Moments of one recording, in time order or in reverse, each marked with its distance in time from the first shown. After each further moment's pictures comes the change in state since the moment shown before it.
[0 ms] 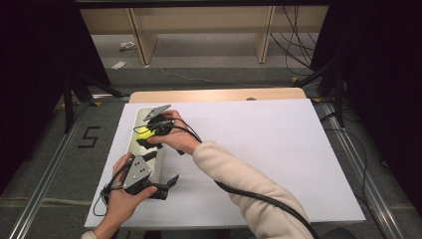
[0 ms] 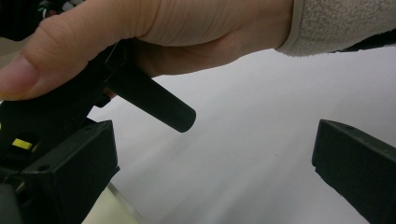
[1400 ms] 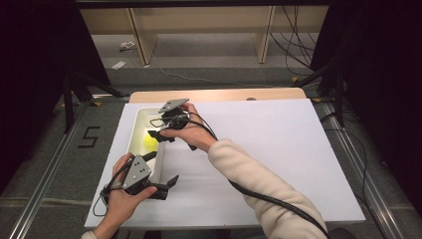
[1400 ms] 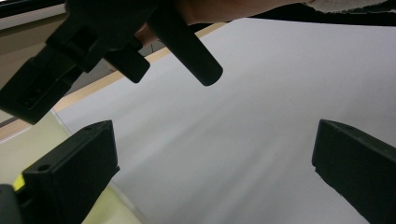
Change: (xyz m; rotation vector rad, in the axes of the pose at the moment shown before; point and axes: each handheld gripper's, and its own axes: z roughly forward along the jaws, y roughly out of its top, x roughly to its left) left arm 0.000 0.000 0.000 0.001 0.003 0.000; right arm -0.016 -0.004 -0.052 -0.080 -0.068 0.030
